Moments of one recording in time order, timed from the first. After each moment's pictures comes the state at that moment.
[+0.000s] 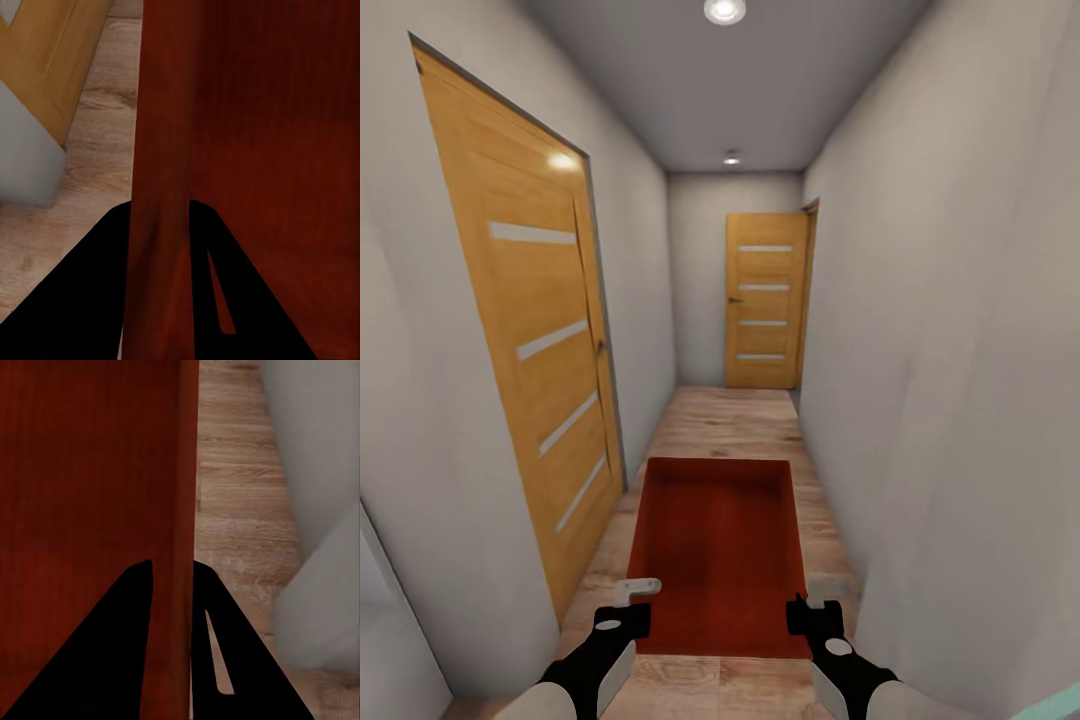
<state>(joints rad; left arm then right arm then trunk) -0.58 -0.13 -0.04 -0.29 0.05 0.06 0.25 -0.63 0.12 0.10 -0.09 -0.02 -0.28 -0.17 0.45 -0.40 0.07</state>
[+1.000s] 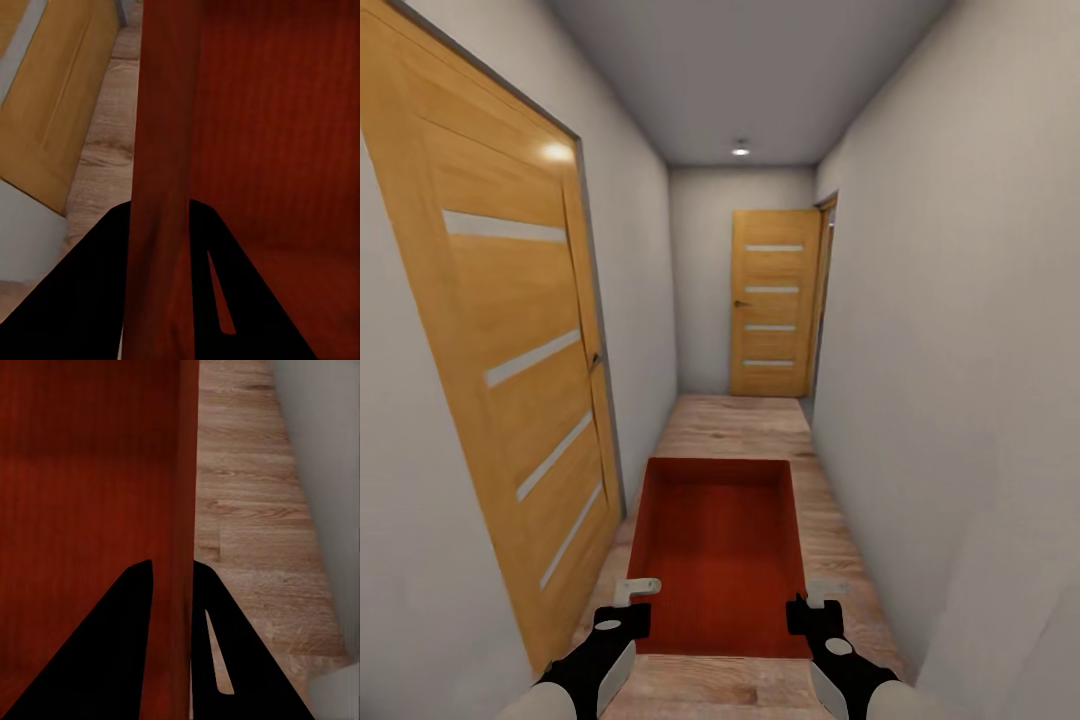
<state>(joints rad) -0.58 -0.13 -0.04 -0.29 0.05 0.06 0.25 -0.63 0.11 0.10 -0.09 -0.02 -0.28 -0.16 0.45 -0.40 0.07</state>
